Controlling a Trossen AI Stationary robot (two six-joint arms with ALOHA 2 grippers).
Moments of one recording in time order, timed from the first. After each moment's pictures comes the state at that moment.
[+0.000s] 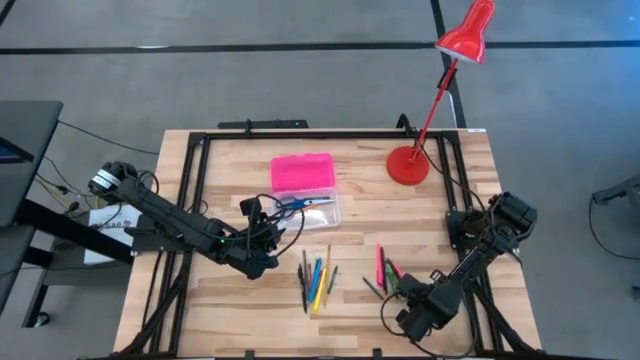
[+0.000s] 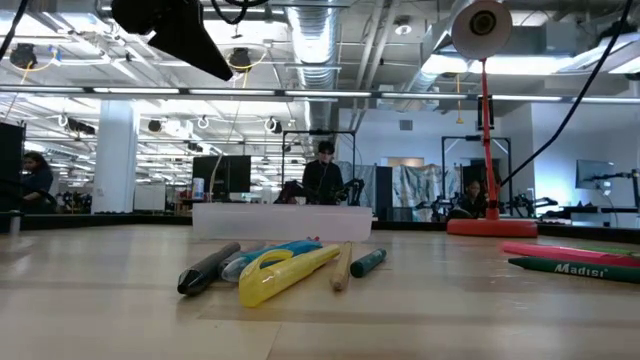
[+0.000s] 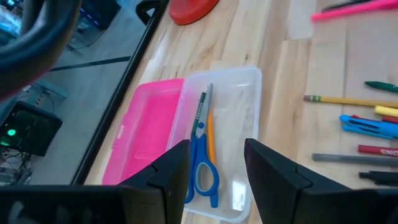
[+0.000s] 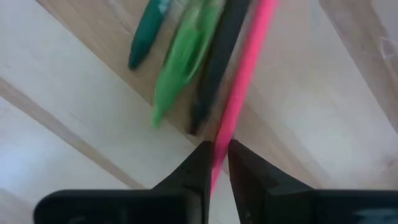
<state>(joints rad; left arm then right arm) -0.49 1.39 1.01 -0.64 -0.87 -0.35 0.85 1.85 1.05 -0.90 0.00 1.56</state>
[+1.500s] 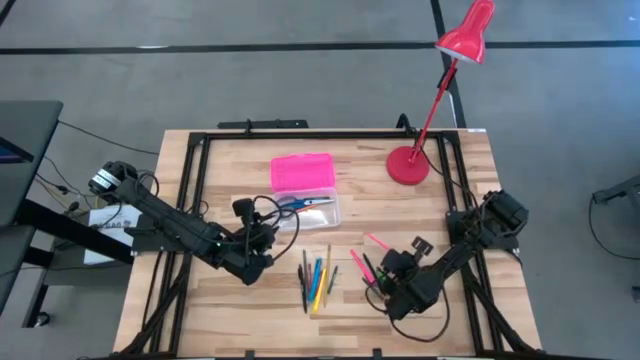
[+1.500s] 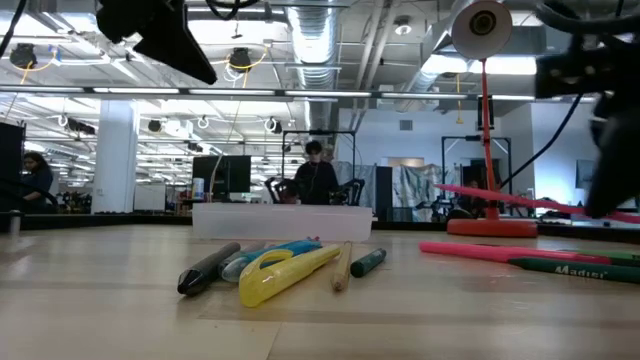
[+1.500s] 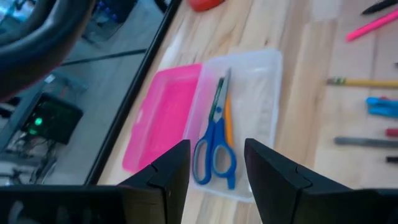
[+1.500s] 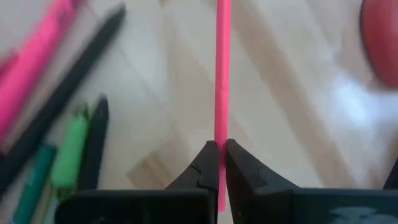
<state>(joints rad) -0.52 1.39 1.01 -0.79 -0.94 -0.48 0.70 1.85 1.10 -1.15 0.51 1.31</state>
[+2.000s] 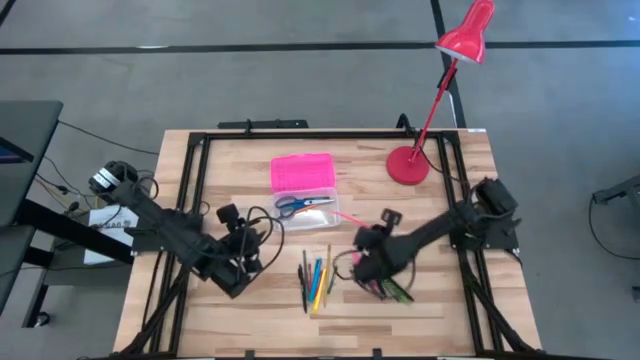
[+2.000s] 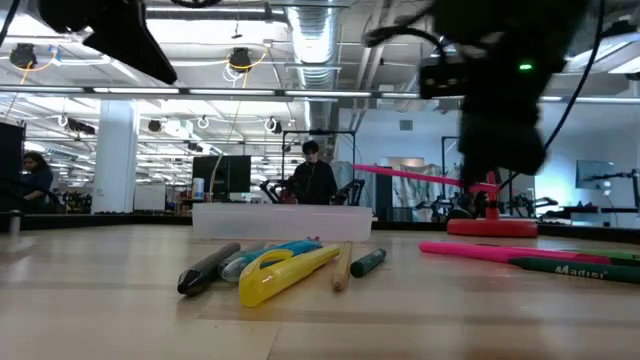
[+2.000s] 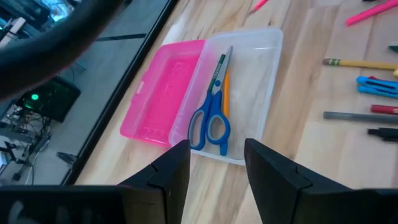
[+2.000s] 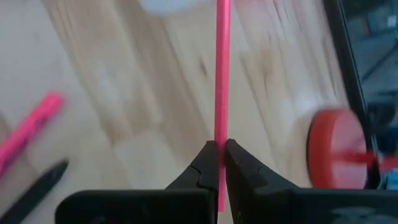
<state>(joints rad) -0.66 1.39 1.01 -1.04 -0.97 -0.84 0.40 1.85 1.20 -1.04 0.68 0.71</state>
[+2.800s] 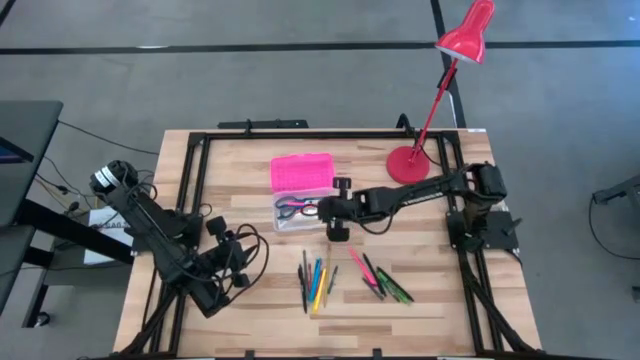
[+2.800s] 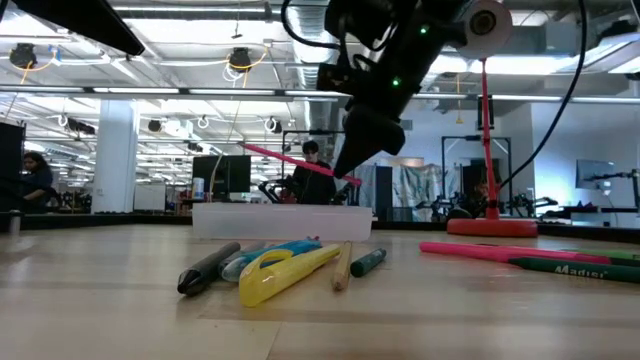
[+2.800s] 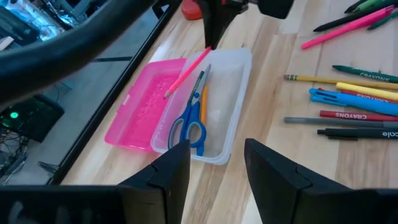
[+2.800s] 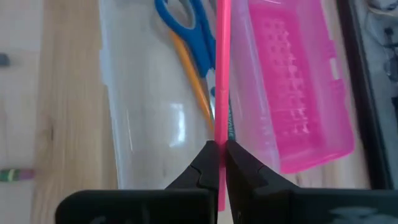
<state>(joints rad) -0.84 1.39 1.01 -1.12 -1.03 -1.04 0.04 1.85 1.25 -0.41 0.39 -0.17</state>
